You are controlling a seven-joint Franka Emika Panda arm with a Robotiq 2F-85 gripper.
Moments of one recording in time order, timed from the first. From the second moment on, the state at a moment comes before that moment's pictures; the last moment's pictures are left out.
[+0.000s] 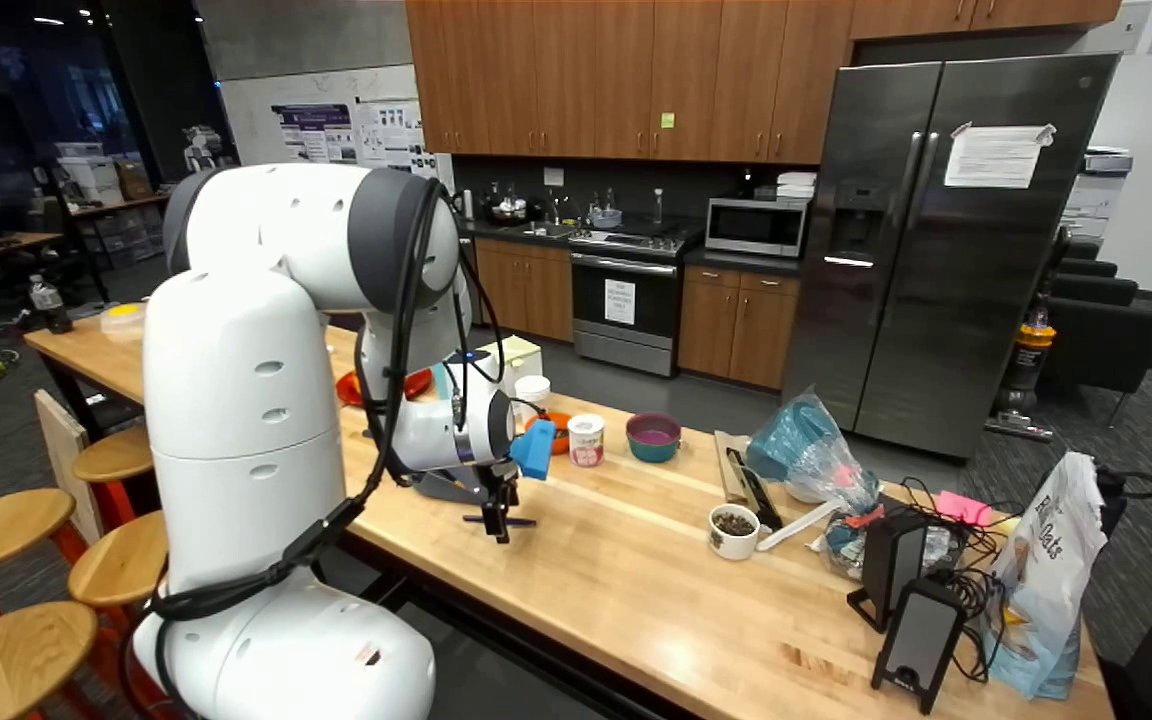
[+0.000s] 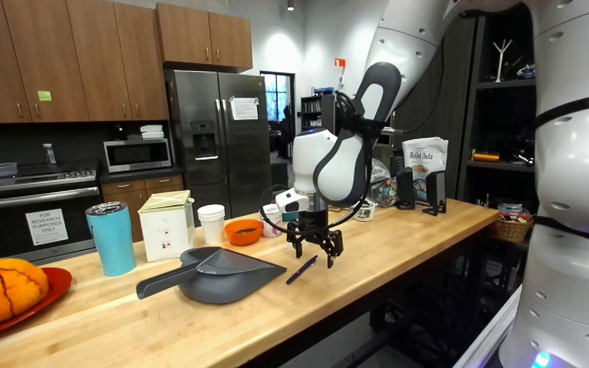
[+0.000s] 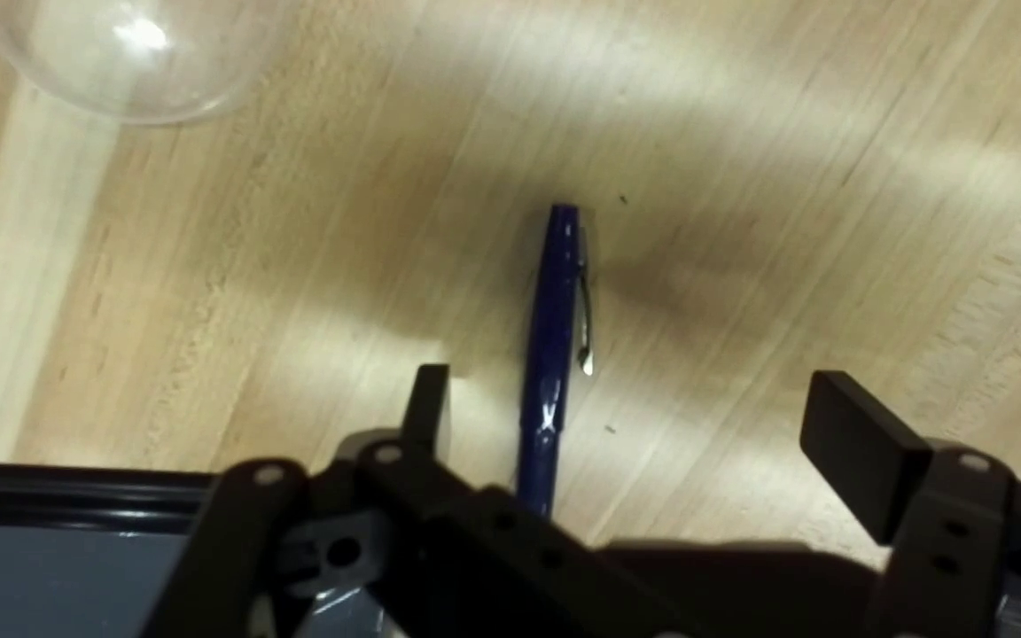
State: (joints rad) arm 0.07 0.18 0.17 -2.54 -0.31 2.77 -1.42
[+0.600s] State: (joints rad) arm 0.07 0.21 0.17 -2.52 -0.32 2.79 -1.43
